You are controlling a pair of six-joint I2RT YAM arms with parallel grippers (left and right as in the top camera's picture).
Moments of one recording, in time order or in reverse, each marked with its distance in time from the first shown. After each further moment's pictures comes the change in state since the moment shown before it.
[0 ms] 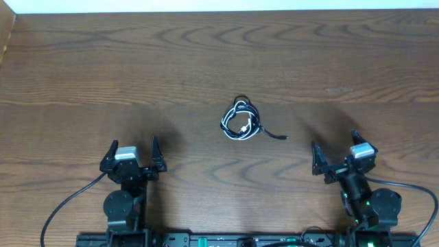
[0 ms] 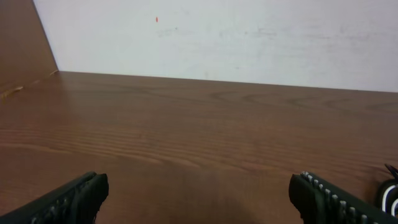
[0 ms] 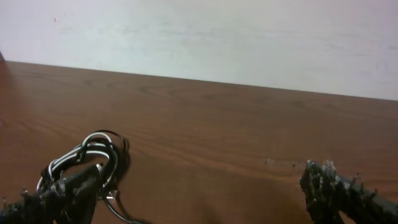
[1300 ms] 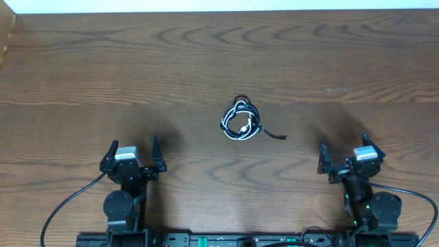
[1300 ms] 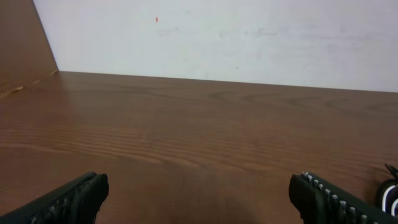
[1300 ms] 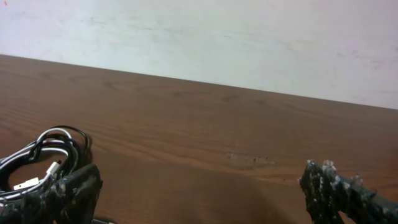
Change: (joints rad) left arm 0.000 0.000 0.000 0.000 0.000 0.000; right arm 0.000 -0.112 -0.004 -0.105 0.126 -0.081
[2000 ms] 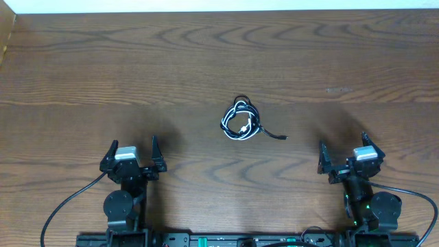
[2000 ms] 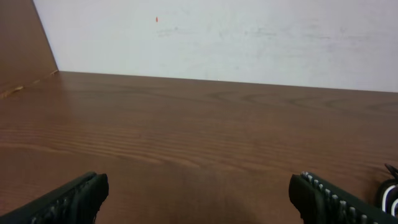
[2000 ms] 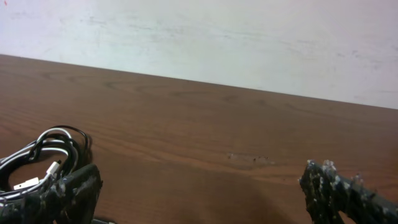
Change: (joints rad) left arm 0.000 0.000 0.000 0.000 0.000 0.000; right arm 0.000 0.000 0.000 -0.001 0.000 0.000
